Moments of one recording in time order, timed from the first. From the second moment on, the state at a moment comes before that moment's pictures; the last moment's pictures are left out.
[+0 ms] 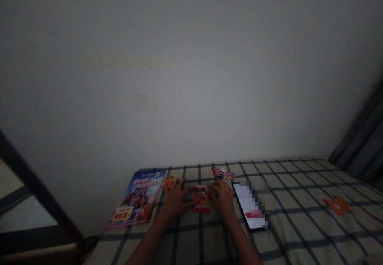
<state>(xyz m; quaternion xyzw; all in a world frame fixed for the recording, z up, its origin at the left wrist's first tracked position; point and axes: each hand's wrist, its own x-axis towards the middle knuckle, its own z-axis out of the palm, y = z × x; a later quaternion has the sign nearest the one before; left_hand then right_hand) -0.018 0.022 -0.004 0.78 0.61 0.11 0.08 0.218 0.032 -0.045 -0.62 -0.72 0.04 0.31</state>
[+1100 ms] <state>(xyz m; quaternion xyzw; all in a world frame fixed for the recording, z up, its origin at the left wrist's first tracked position) -0.018 0.023 -0.003 0.77 0.62 0.13 0.09 0.242 0.019 -0.022 -0.55 -0.80 0.16 0.19</state>
